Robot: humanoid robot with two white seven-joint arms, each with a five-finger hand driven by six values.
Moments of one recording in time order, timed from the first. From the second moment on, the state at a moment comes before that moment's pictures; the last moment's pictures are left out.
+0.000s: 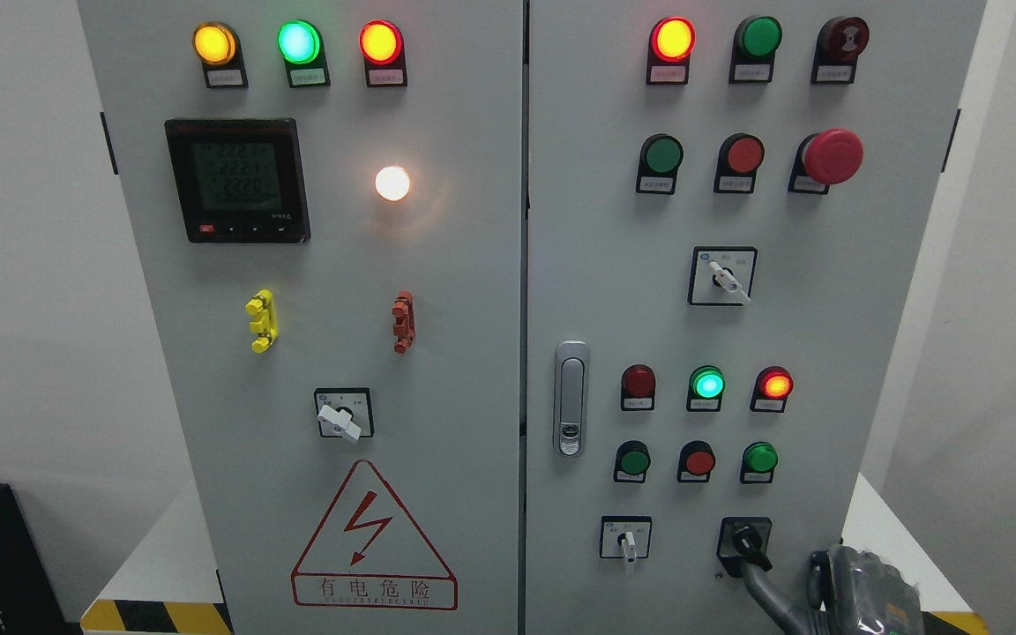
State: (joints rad) left arm 0.04 -0.10 0.00 0.00 0.00 -0.20 0.09; right arm -0.28 0.12 -0.26 -1.57 1.17 0.12 0.05
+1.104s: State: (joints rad) left arm 0.04 -0.10 0.00 0.00 0.00 -0.20 0.08; right arm -0.26 0.12 -0.24 -1.60 1.15 0.11 0.05
